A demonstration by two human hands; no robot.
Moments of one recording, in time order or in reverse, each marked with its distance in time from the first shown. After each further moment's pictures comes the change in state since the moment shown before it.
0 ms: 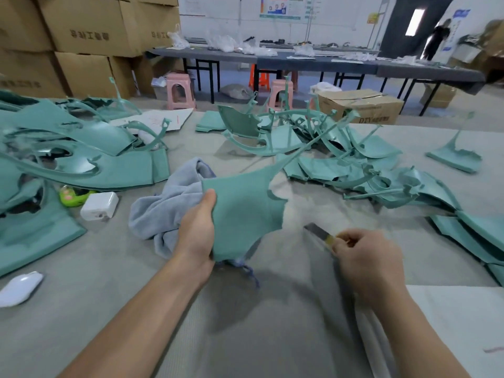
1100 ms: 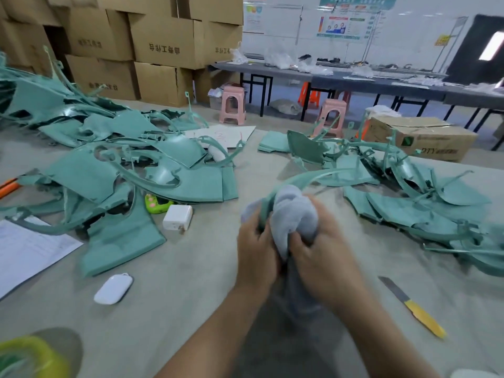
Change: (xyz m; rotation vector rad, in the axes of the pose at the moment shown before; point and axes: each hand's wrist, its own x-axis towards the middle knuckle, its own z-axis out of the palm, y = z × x) left_hand 0.025 0.019 -0.029 0.163 0.022 0.525; right_hand -0.032 -0.175 0.044 0.555 -0.234 -0.502
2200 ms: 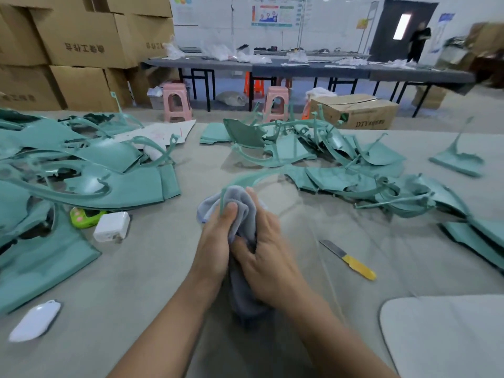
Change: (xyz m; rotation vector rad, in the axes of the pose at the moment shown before) left_hand -0.019 -0.007 0.020 -0.310 -0.303 -0.256; right_hand -0.024 0.049 0.015 0.069 -0.044 -0.023
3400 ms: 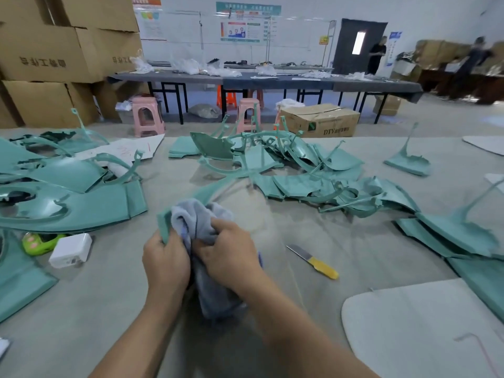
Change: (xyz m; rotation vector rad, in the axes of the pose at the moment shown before) left_hand 0.009 -0.001 -0.015 0.570 0.477 0.211; right_hand 0.025 -0.012 -0.001 -0.174 0.006 0.191
